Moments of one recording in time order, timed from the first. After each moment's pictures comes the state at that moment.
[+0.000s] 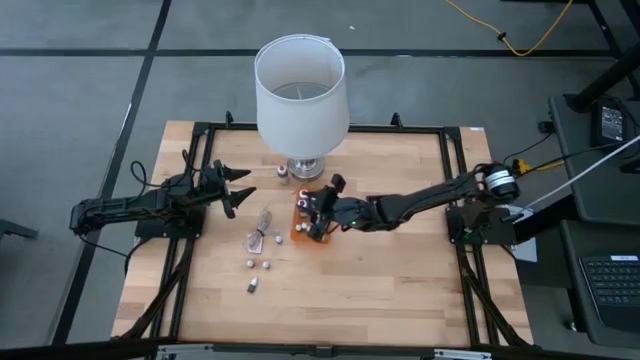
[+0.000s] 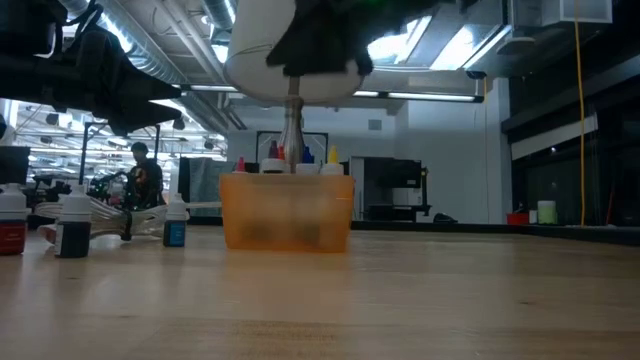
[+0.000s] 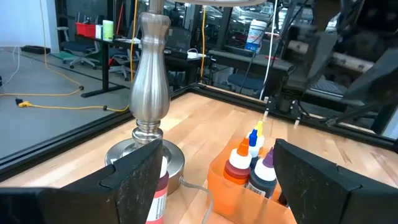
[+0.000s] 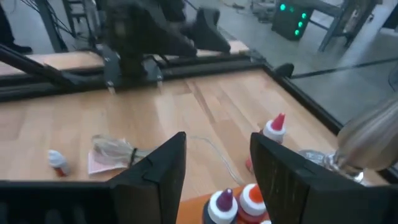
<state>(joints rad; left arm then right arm) 0.19 0.07 0.01 0.05 -0.22 -0.20 0.18 1.77 1.21 0.18 0.56 0.12</state>
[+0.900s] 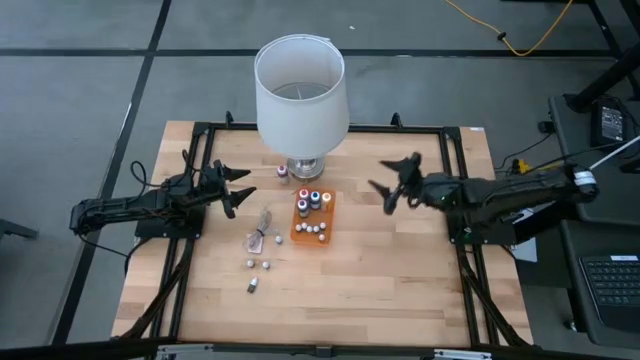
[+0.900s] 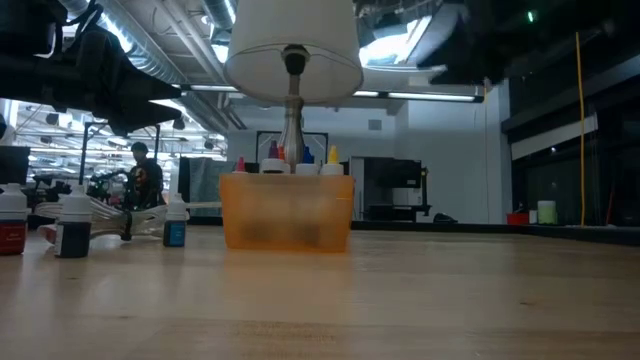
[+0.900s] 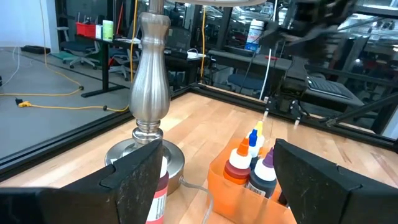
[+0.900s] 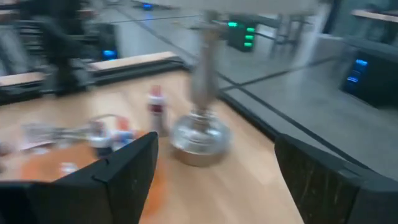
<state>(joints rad) 0.19 0.07 0.01 0.05 -0.22 -0.20 0.06 0.93 0.54 0.12 0.60 0.13</state>
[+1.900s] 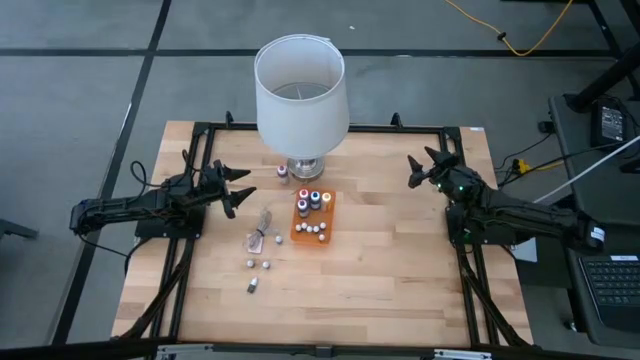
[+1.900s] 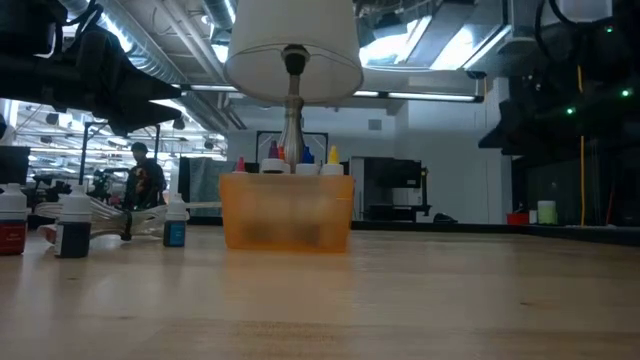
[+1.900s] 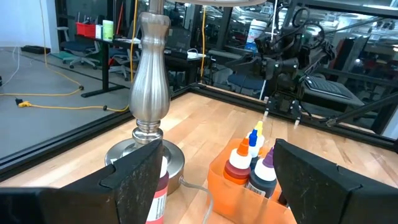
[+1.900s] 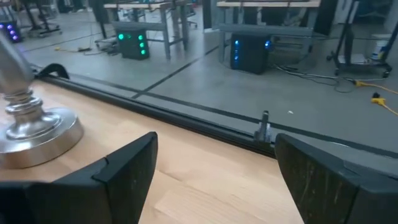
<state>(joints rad) 0.19 0.07 0.01 0.05 -0.22 -0.20 -0.42 0.41 0.07 0.15 0.60 0.18</state>
